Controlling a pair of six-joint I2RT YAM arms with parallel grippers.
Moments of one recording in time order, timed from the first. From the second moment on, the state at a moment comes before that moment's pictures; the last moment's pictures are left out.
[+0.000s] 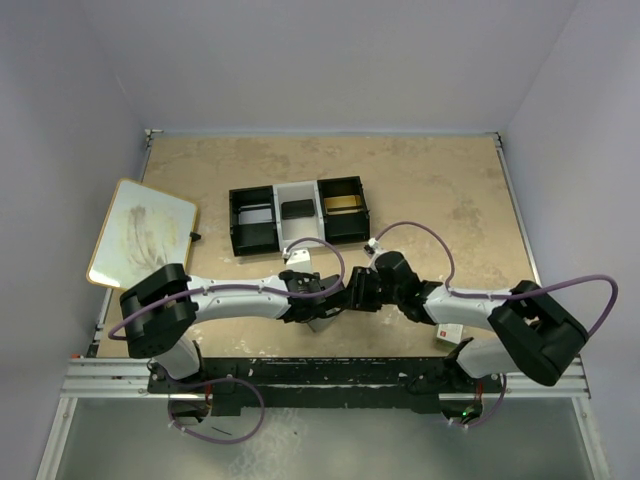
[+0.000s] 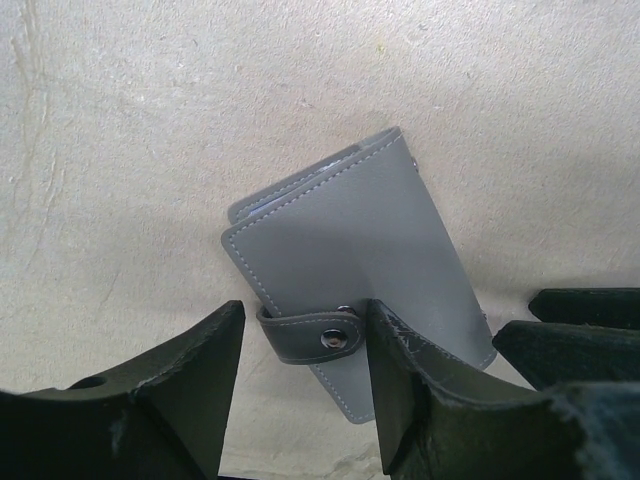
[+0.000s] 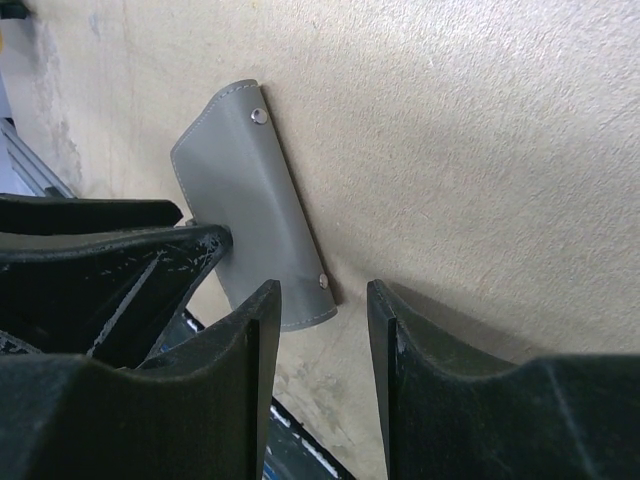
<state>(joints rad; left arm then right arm) -1.18 1.62 0.97 -0.72 -0.55 -1.35 0.73 1.36 0.39 0.25 -0.27 0.84</state>
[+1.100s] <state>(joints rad) -1.18 1.46 0.79 -0.69 -0.55 -1.42 0.73 1.32 0.42 0.14 -0.27 0.82</state>
